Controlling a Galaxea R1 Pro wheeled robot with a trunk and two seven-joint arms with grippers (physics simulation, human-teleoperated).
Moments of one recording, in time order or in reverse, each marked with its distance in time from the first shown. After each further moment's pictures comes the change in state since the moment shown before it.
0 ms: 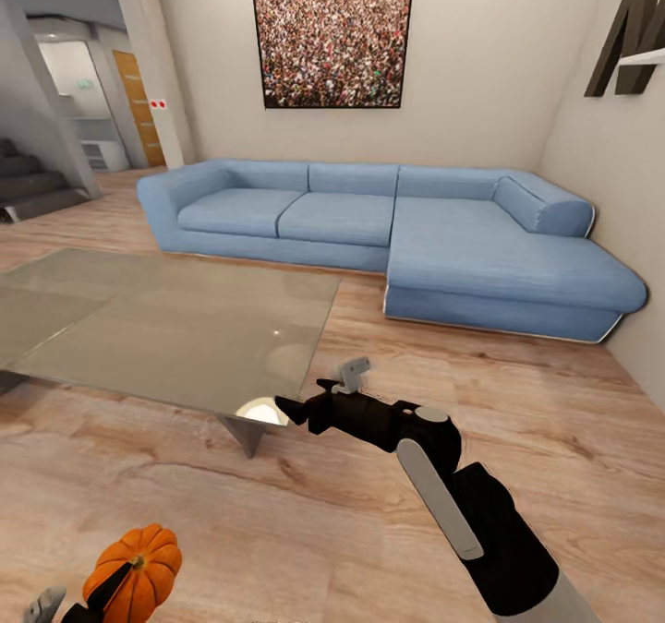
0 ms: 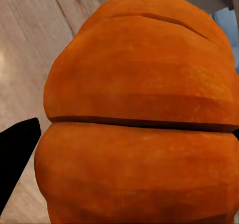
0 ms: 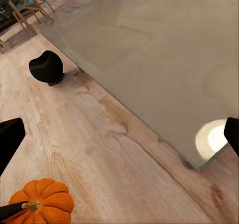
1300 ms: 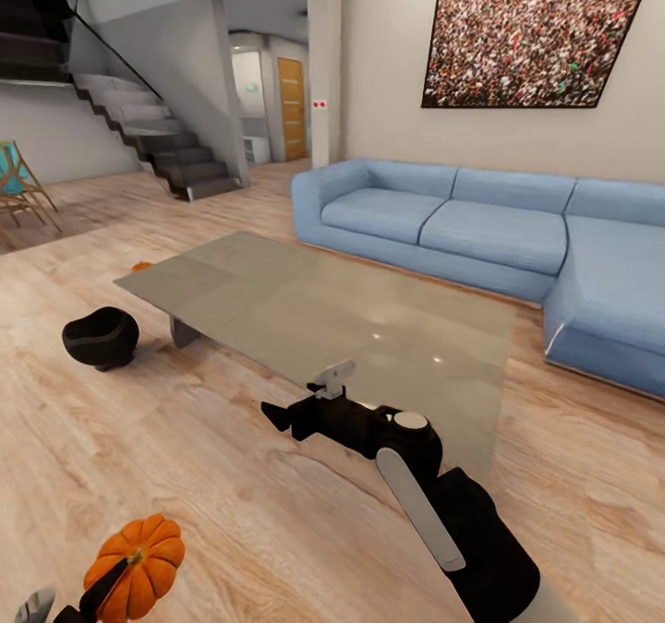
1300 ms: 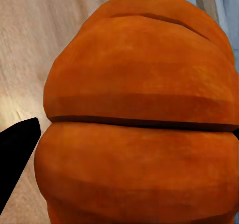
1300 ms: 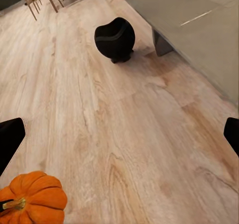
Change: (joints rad) left arm -0.006 0.067 -0.011 0.067 -0.004 -0.009 -0.211; right arm 0.002 0.049 0.060 0.002 0.031 0.014 -0.102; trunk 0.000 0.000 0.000
